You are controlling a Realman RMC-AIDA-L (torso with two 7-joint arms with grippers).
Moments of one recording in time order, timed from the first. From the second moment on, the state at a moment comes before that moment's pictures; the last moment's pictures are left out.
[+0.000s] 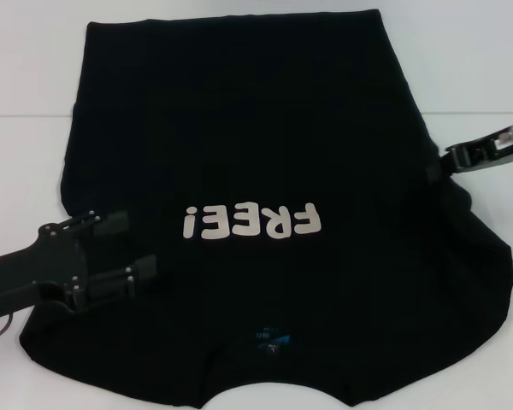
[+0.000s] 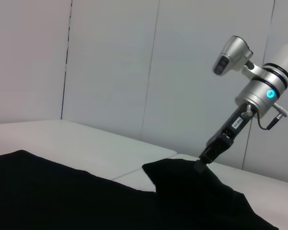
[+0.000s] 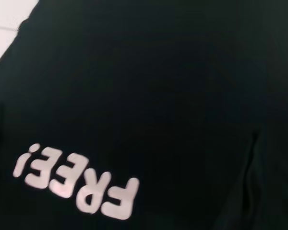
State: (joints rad) left arm -0.39 -2.06 0.46 0.62 1.97 1.69 -1.14; right arm 0.90 1.96 -0.77 -0.77 -2.61 -1.35 2.45
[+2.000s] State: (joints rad) left arm -0.44 -1.93 0.41 0.91 2.52 1.74 -2.36; right arm 0.51 2.09 -0.73 -0.48 -1.94 -1.48 0.99
